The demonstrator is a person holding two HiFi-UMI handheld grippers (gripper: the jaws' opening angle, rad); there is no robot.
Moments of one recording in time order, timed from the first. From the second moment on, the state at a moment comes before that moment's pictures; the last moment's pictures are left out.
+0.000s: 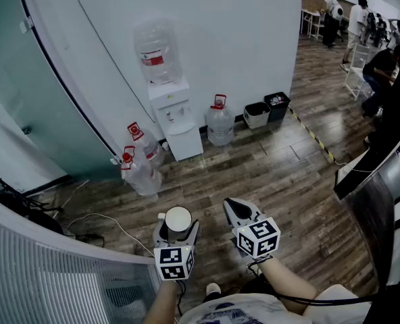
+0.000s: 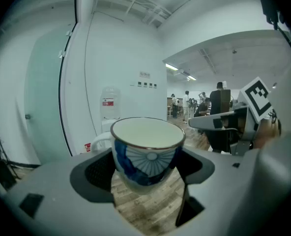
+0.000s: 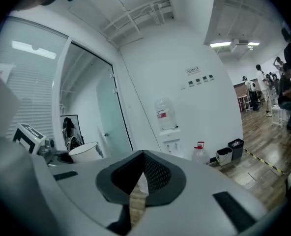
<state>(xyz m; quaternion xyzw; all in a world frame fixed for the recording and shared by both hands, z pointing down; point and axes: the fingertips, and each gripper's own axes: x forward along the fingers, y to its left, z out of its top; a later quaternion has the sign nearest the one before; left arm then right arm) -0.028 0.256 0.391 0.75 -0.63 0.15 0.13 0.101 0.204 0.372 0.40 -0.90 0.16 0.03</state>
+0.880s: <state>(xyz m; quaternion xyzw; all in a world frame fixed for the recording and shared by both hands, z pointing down) -0.033 0.287 0.353 0.75 -0.64 0.12 0.10 0.090 0.252 0.334 0.39 -0.91 0.12 0.02</state>
